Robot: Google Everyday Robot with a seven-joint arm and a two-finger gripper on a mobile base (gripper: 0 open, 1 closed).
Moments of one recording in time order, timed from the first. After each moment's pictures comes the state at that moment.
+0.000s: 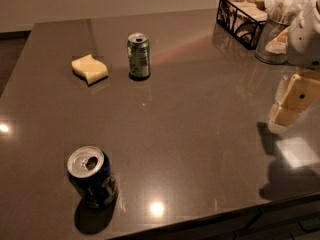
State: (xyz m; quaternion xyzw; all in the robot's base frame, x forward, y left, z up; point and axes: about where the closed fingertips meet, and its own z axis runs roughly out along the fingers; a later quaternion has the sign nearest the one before) arm 0.438 -0.217 0.976 -0.60 0.78 -0.03 0.16
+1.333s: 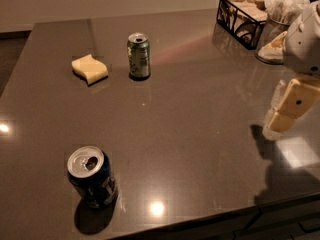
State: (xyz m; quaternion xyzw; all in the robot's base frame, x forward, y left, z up) arm 0.429 -0.202 0.972 -0.61 0.77 0.00 0.17
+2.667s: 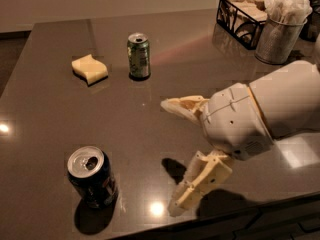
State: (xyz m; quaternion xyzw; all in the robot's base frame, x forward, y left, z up) arm 0.335 -0.020 0.932 -0.65 0.61 0.29 0.34
